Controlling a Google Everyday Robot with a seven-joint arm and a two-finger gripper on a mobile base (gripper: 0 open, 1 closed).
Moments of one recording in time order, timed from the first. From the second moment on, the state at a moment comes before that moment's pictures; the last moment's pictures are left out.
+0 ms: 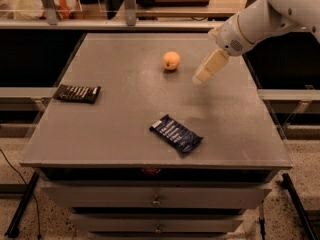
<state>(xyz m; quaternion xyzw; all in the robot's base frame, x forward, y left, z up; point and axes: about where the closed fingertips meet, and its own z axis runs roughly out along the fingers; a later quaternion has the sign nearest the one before) 0.668 -0.144 0.903 -0.55 0.75 0.10 0.36</state>
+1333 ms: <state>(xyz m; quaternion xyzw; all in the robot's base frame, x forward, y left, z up) 0.721 -0.068 0.867 -0.54 0.74 0.11 0.39</state>
